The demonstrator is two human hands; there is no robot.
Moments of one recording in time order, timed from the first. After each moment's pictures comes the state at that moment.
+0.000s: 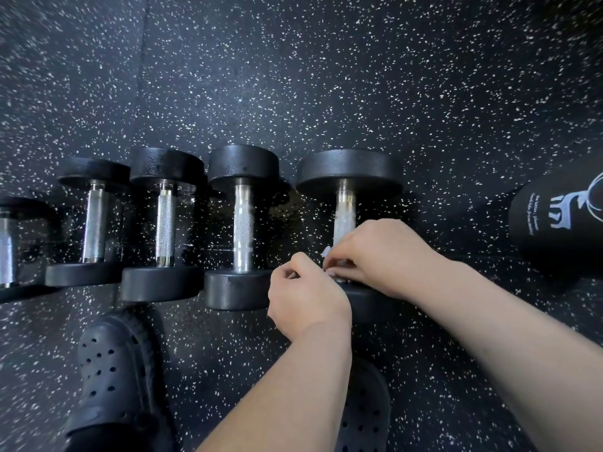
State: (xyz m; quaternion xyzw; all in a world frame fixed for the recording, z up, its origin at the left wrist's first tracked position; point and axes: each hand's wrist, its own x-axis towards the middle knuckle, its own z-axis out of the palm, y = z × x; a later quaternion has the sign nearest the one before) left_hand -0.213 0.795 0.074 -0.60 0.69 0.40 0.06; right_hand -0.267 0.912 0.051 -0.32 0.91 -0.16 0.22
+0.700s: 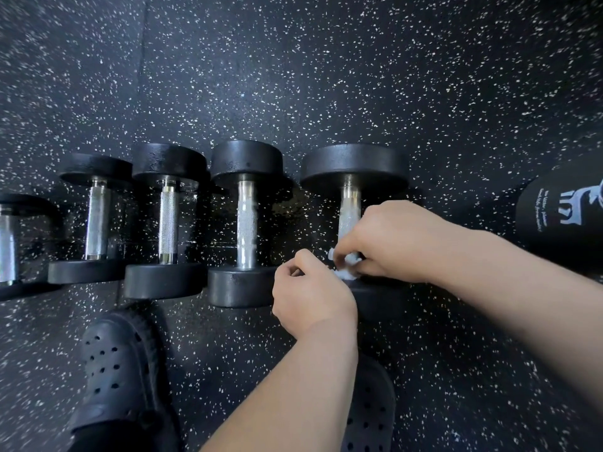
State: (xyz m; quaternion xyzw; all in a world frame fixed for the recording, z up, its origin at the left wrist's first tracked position) left_hand -0.213 0.794 0.072 -0.60 0.69 0.41 0.06; right_hand -0.289 0.909 0.083 -0.37 0.88 -0.07 0.30
